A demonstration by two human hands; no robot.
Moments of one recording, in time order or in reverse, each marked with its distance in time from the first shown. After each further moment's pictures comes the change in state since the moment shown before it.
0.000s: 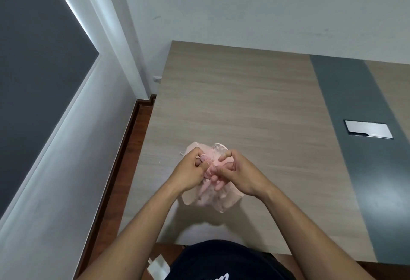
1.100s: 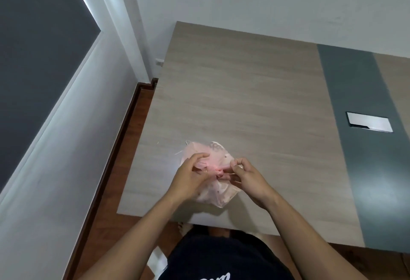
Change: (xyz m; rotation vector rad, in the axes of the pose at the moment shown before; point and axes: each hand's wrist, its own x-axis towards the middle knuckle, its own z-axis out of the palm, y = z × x) left_hand -0.028 -0.085 0.026 0.072 0.093 0.053; right_hand -0.027 0.058 0.018 0.410 0.162 0.199
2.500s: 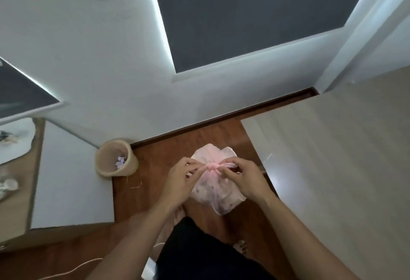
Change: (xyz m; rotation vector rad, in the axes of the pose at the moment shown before) left_hand -0.442 -0.111 0.126 -0.040 1.117 -0.306; right_hand -0.176 0.162 0.118 -1.035 -1.010 -0.479
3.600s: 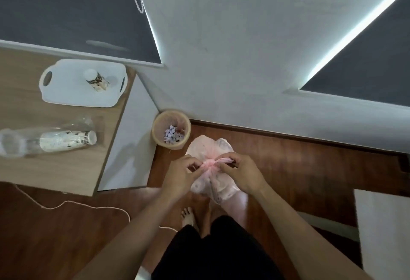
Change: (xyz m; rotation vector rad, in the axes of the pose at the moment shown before) left_hand 0.048 -0.276 -0.270 -0.133 0.279 -0.345; right_hand 0.256 -0.162 0.337 -0.133 -0.468 -0.037
